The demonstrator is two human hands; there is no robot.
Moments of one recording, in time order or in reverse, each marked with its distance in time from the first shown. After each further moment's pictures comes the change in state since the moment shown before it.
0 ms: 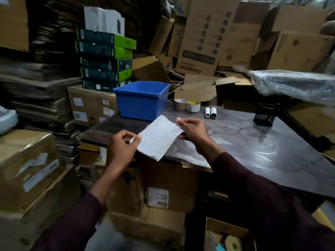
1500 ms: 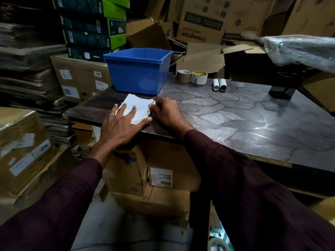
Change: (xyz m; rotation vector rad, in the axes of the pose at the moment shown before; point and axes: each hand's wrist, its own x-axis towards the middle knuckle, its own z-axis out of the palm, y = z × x) left_hand 0.067 -0.069 0.023 0.899 -0.306 0.234; right_hand 0.055 0.062 0.087 -0.743 -0.147 -0.333
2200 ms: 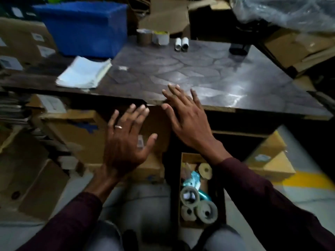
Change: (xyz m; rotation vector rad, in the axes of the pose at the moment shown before) left_hand -0.163 0.107 0.055 -0.204 0.446 0.574; right_hand -0.208 0.080 -0.092 -0.404 0.256 -0.214
